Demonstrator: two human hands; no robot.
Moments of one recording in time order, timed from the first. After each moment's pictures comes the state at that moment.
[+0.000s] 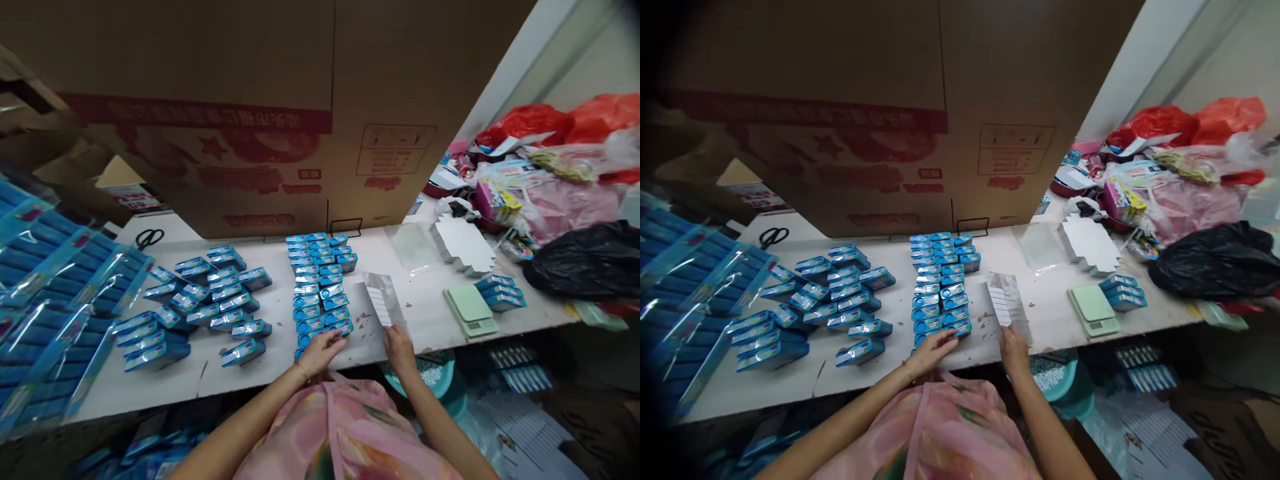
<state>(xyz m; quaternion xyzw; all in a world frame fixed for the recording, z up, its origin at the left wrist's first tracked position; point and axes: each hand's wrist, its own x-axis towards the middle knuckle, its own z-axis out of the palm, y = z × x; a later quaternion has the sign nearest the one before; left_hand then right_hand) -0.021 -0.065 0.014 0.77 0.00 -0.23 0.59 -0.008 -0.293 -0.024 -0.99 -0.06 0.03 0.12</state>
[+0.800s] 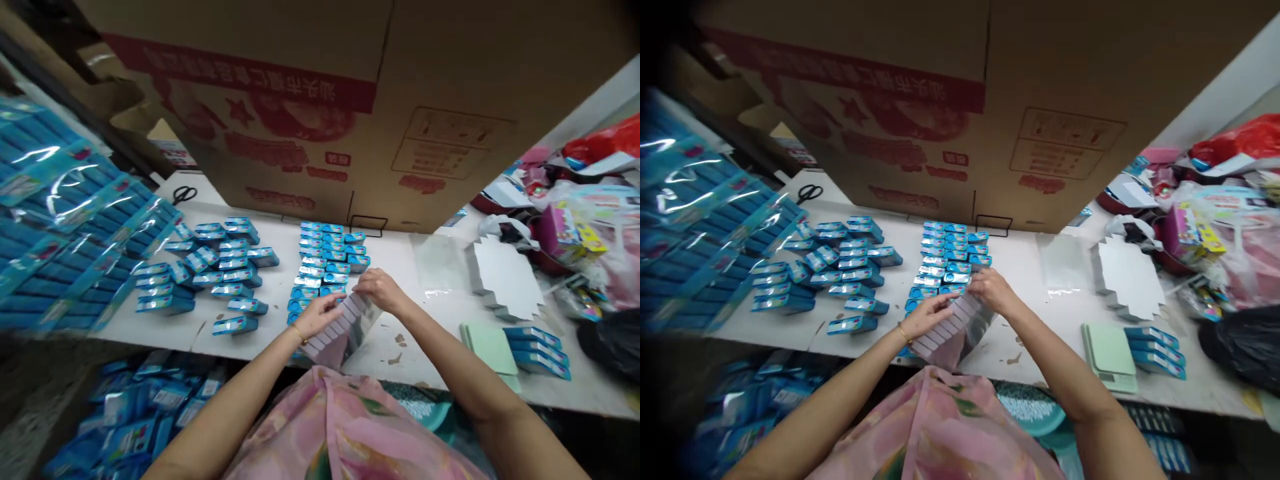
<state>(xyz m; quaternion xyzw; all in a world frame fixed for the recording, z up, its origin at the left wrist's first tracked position) 0.058 -0.076 0.038 0.77 0.02 -0.10 0.63 0.177 -0.245 0.067 -0.81 -0.56 0.01 0.17</state>
